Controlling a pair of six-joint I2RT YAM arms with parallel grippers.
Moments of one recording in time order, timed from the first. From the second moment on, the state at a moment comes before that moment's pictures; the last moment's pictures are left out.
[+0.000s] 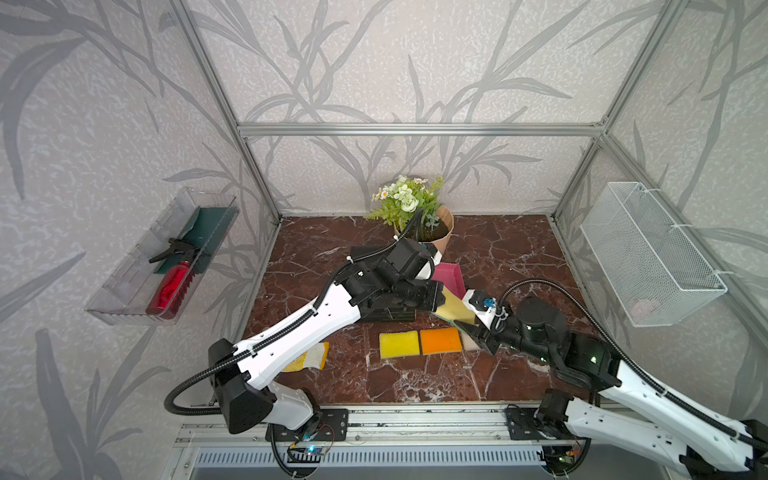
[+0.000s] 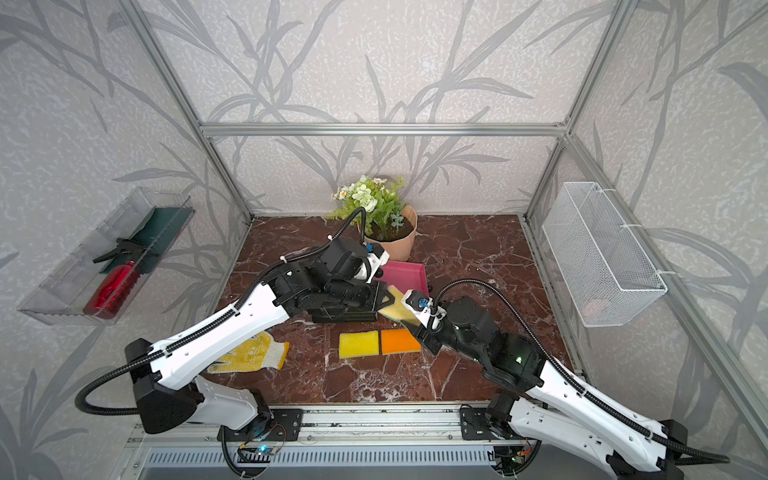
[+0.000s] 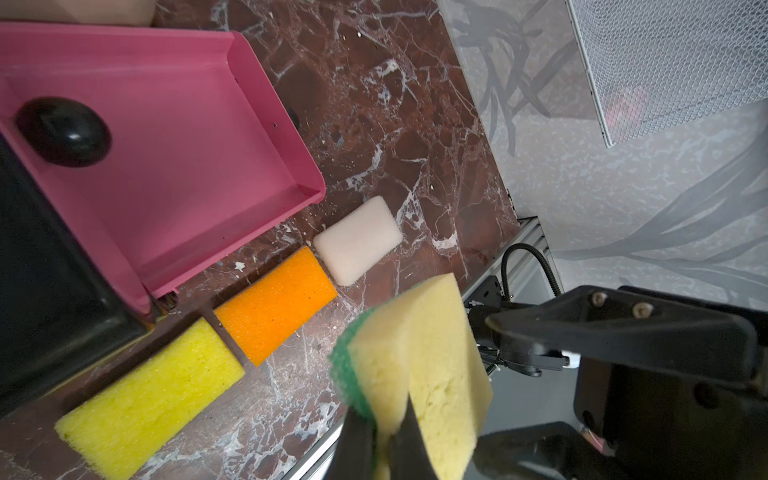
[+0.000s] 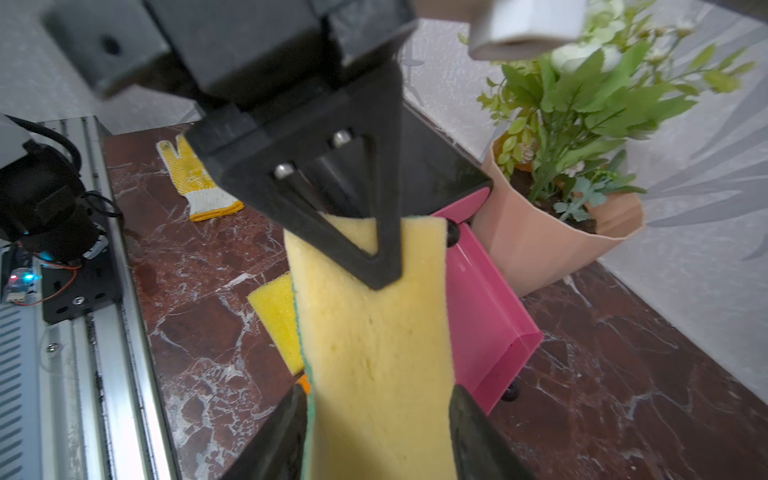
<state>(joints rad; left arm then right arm) -0.88 1.42 1.47 -0.83 0.24 -0.62 0.95 0.74 0.83 -0.50 0.10 -0.12</state>
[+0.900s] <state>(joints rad) -1.46 1.47 0.97 -0.20 -0.49 -0.93 0.55 0.62 0.70 -0.52 0.20 0.30</state>
